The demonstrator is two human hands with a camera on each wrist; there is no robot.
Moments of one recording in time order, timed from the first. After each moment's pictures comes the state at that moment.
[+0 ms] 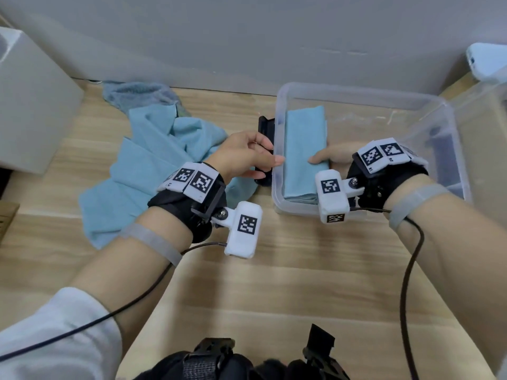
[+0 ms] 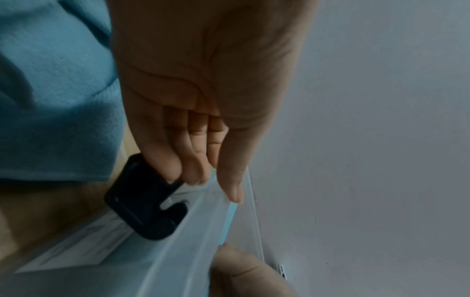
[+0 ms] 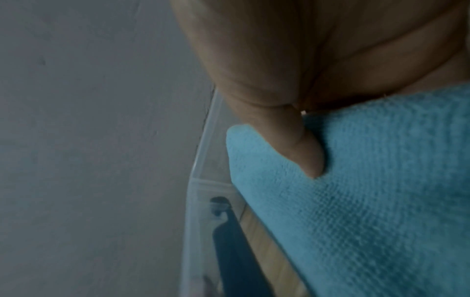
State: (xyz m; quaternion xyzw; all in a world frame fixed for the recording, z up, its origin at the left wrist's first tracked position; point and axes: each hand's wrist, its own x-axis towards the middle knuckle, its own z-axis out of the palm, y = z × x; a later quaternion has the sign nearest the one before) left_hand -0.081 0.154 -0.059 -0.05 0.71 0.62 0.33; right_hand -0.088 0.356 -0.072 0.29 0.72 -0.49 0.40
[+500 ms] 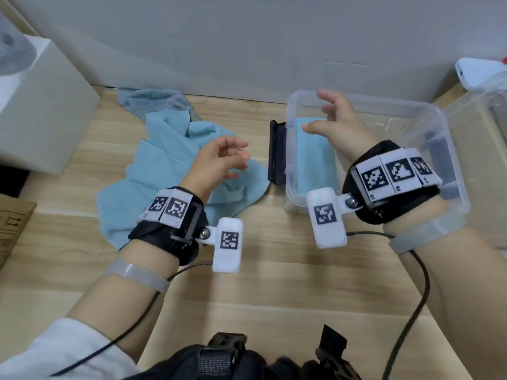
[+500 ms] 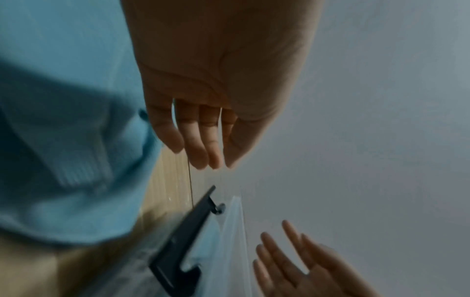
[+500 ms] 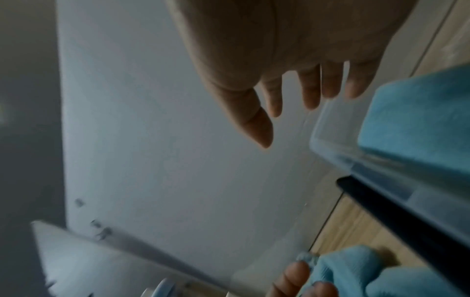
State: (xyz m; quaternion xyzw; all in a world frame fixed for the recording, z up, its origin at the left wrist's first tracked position) left_hand -0.053 0.090 -0.055 -0.07 0.71 0.67 0.20; right_hand -0.063 0.295 -0.004 0.17 0.82 -0.54 0.07
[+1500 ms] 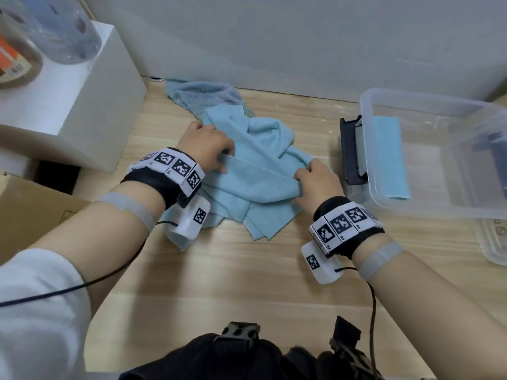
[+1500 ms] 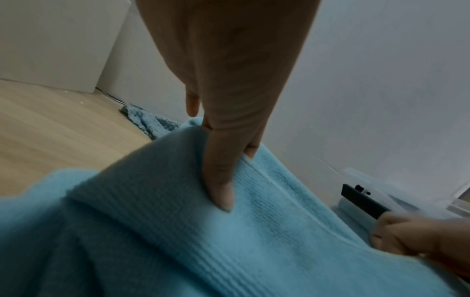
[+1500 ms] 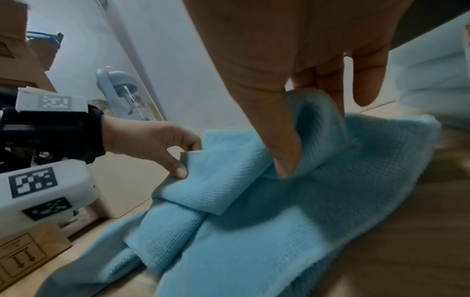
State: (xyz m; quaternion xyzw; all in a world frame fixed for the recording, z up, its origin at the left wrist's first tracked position) left_hand -0.134 -0.059 -0.096 0.27 0.95 0.01 0.16; right_hand -0.034 0.155 -0.089 0.02 0.98 -0.05 0.18
